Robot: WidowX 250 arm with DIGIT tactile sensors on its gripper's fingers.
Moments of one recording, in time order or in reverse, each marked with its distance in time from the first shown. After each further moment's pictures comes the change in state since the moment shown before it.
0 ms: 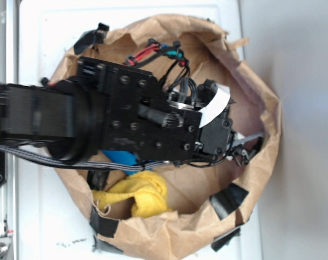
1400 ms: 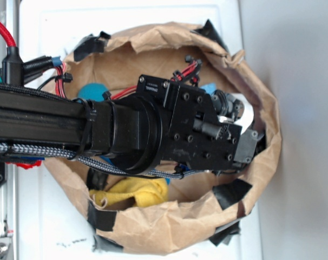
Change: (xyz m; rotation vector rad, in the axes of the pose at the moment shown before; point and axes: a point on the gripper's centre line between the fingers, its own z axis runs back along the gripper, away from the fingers) arm 0.004 -0.001 -0.023 0.113 0.031 0.207
